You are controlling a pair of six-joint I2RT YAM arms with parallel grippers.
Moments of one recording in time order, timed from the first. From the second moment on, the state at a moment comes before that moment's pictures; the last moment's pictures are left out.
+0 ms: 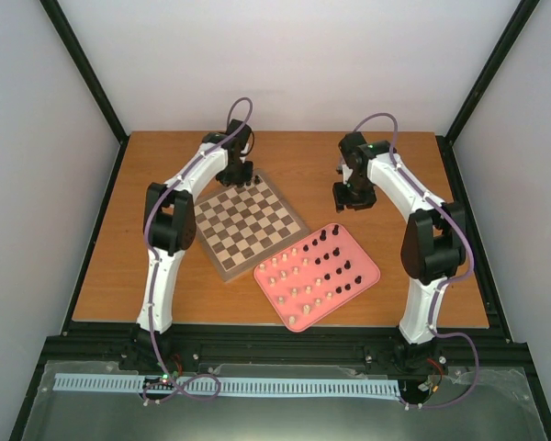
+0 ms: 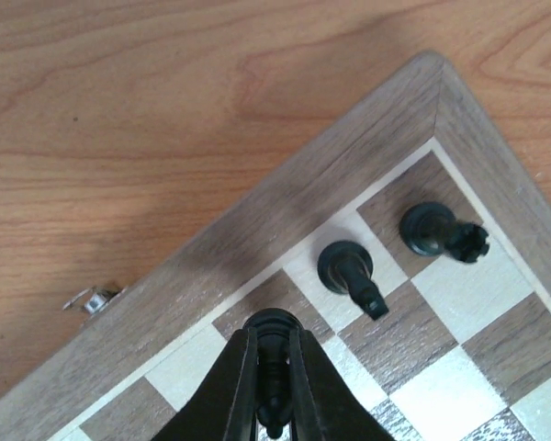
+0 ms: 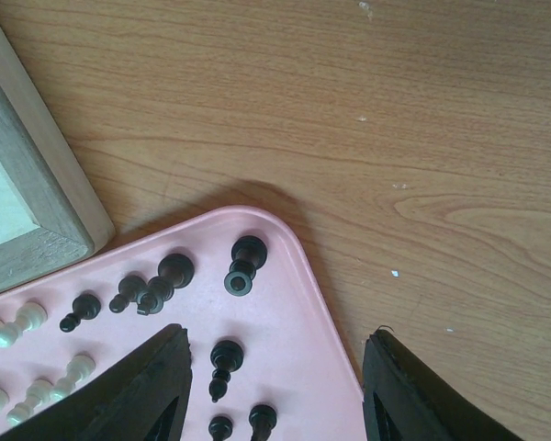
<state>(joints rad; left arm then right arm) -0.34 2.35 2.11 -1.01 -0.07 -0.27 0.30 1.94 1.69 -1.18 -0.06 0.15</state>
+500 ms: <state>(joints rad) -0.33 2.40 2.15 -1.00 -0.08 -0.27 0.30 1.95 1.69 -1.18 -0.06 0.15</state>
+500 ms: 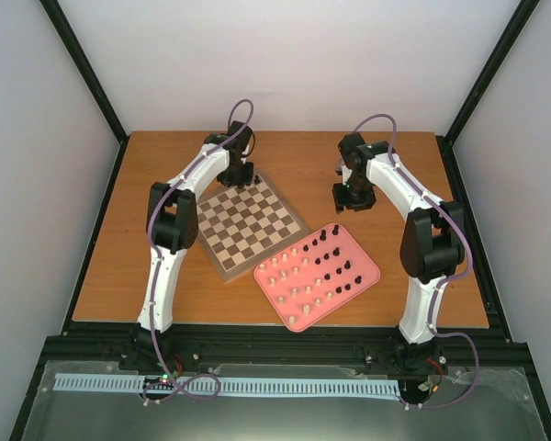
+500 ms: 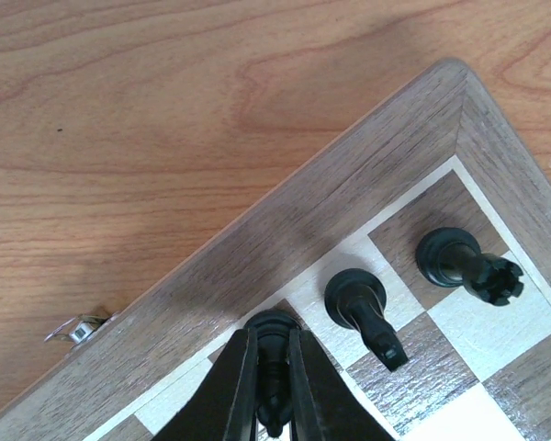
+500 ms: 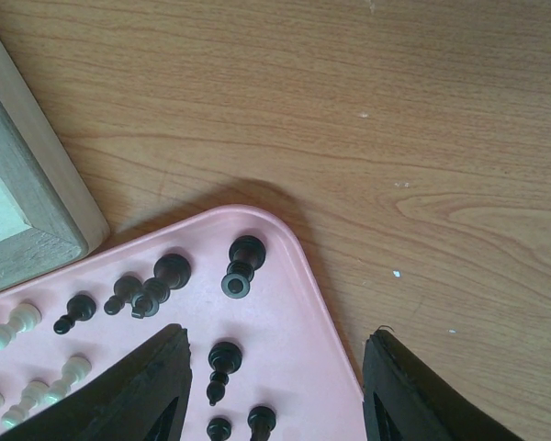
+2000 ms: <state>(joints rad) -0.33 2.38 2.12 -1.00 -0.07 -0.26 0.30 1.95 1.69 -1.18 -0.07 0.15</state>
